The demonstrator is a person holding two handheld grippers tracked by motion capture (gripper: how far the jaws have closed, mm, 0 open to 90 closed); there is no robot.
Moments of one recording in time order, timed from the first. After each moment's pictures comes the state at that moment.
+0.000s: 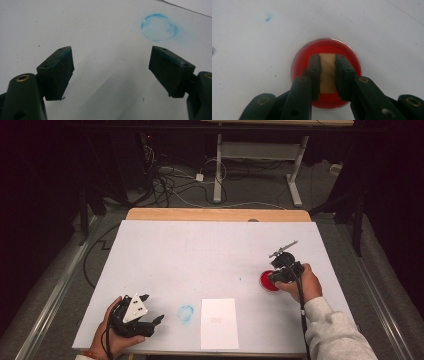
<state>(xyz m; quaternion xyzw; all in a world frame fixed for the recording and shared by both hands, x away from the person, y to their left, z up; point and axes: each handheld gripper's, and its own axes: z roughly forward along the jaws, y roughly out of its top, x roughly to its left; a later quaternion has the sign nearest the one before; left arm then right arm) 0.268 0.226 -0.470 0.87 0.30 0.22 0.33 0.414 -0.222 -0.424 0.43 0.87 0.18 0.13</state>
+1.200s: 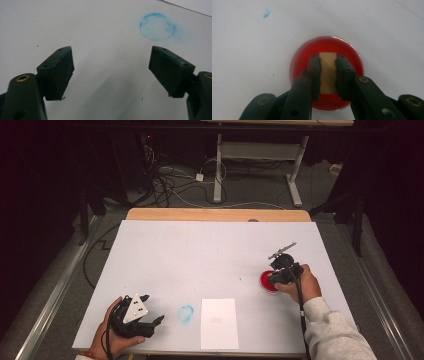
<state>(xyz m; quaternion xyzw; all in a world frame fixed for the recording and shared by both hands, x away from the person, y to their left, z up) 0.268 0.226 -0.470 0.87 0.30 0.22 0.33 0.414 -0.222 -0.431 0.43 0.88 0.18 0.13</state>
